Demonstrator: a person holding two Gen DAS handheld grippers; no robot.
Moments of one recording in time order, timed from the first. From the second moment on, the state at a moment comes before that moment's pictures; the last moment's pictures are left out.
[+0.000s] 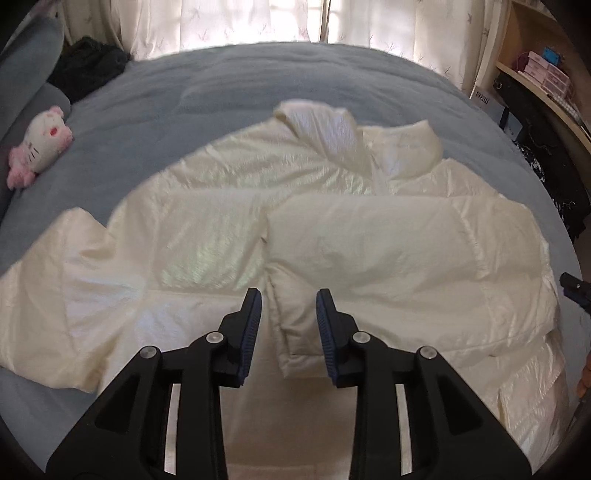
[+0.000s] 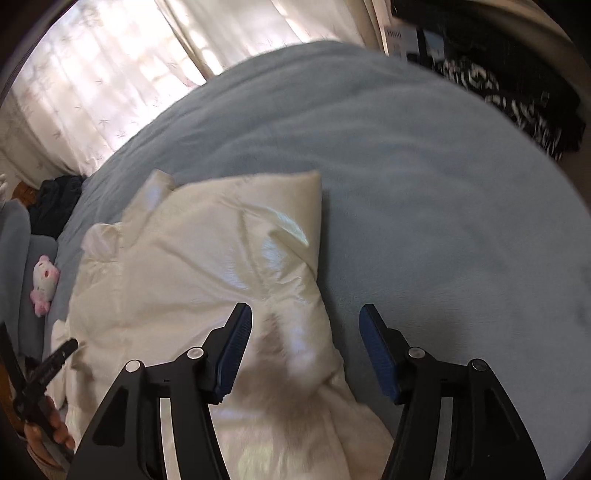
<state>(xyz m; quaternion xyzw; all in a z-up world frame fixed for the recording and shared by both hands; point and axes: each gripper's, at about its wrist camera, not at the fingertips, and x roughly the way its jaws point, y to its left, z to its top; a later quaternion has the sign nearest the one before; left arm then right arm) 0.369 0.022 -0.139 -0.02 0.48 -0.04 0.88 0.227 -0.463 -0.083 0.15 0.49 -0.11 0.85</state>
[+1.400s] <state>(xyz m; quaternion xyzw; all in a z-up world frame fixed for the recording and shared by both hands) 0.345 -0.018 -0.152 -0.04 0.46 -0.04 0.89 0.231 -0.343 -0.106 0.14 0.48 -0.02 0.87</state>
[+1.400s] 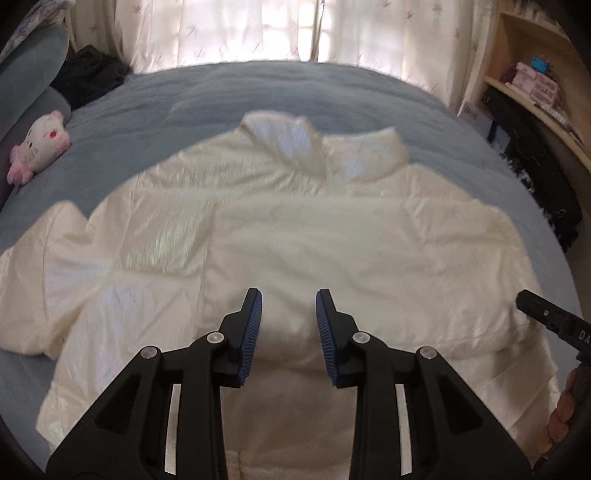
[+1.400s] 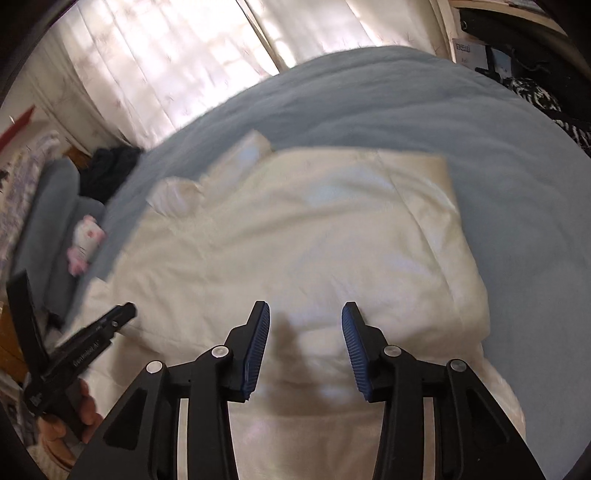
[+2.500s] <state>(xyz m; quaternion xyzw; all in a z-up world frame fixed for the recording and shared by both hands) 0.108 0.077 0.025 -0.05 0.39 0.00 0.92 0.014 -0.252 0.074 0.07 0.43 -0.02 0.90</state>
